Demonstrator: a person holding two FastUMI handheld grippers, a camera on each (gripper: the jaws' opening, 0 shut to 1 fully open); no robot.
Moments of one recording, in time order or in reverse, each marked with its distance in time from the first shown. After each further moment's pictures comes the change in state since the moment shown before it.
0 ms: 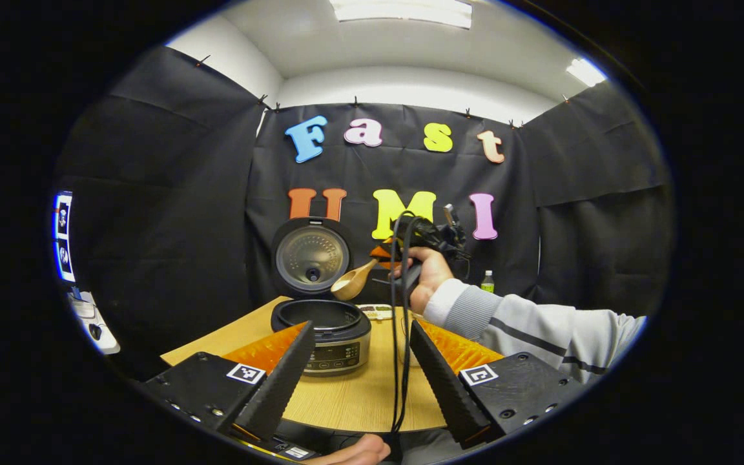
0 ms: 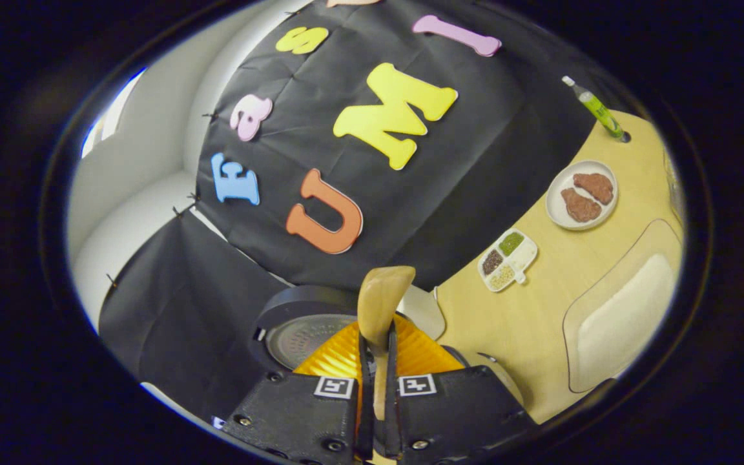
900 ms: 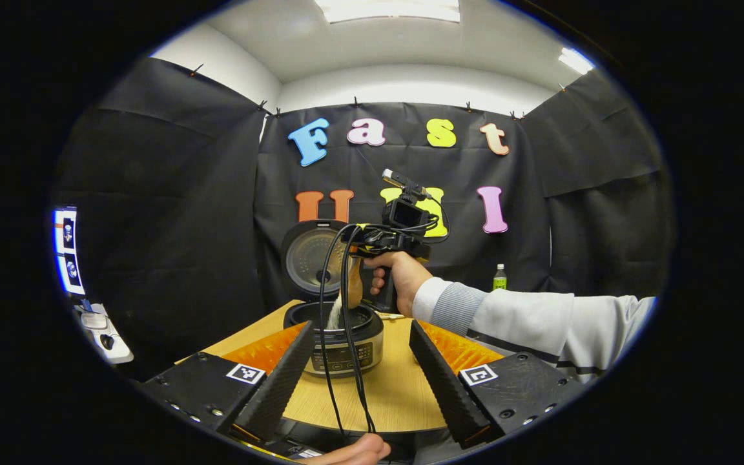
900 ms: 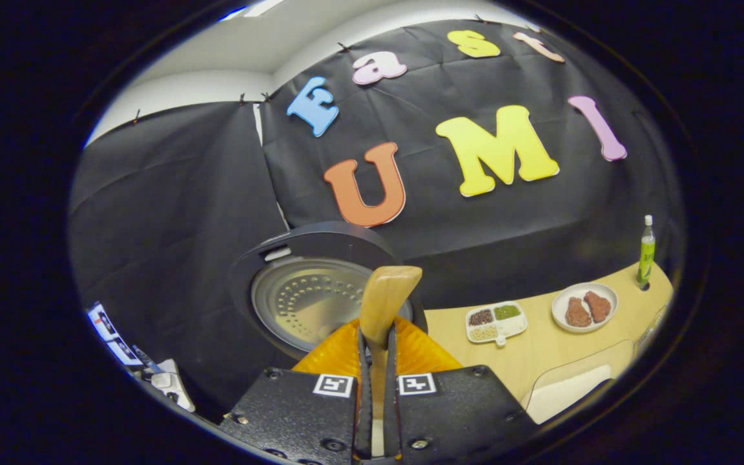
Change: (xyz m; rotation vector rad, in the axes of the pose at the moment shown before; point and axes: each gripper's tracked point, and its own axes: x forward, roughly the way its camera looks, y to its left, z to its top) left arm 0.005 0.014 -0.005 0.057 0.006 0.079; right arm 0.012 0.054 -0.047 -0.652 -0.021 -0.028
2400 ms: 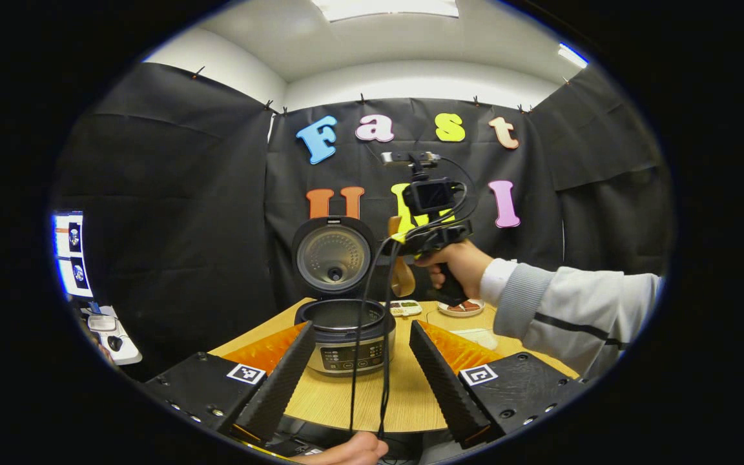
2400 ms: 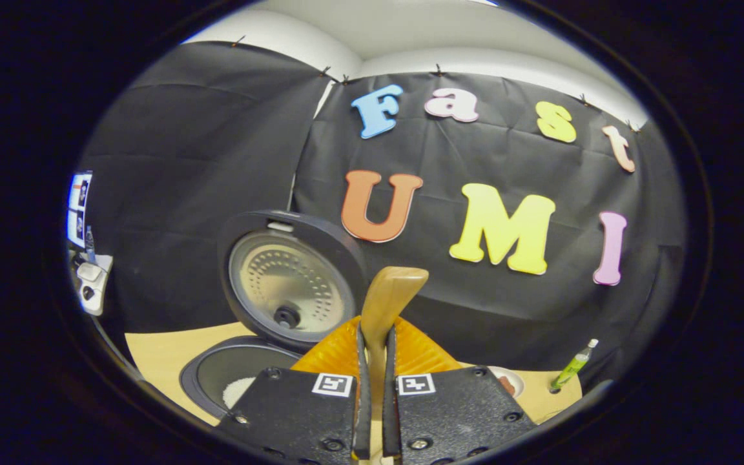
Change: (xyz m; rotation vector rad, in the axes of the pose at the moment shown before) left arm 0.006 0.004 -0.001 0.010 0.017 0.047; right arm -0.049 -0.074 0.039 -0.446 -0.065 -0.098
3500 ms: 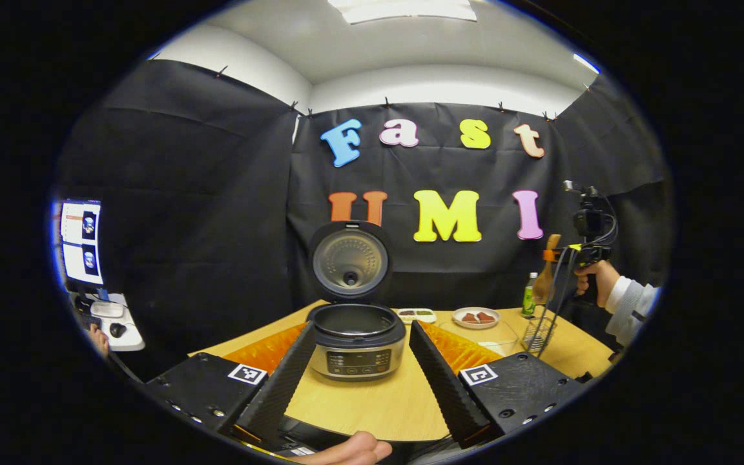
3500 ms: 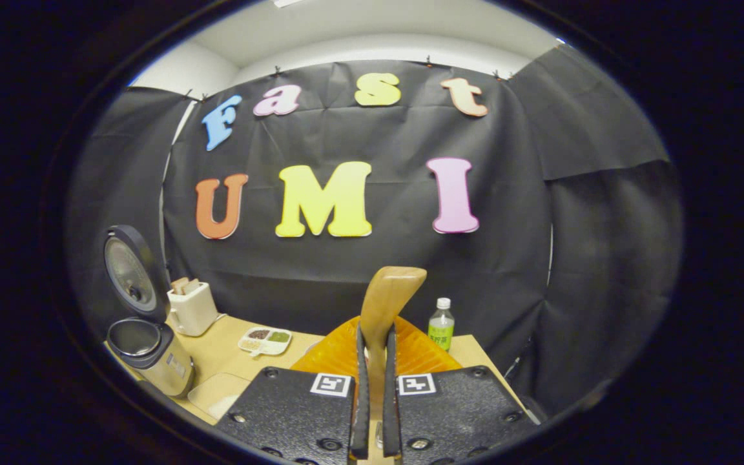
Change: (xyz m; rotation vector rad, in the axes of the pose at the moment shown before) left arm 0.009 0.015 0.007 -0.019 -0.032 0.162; right arm -0.136 -0.345 -0.099 0.262 0.022 -0.430
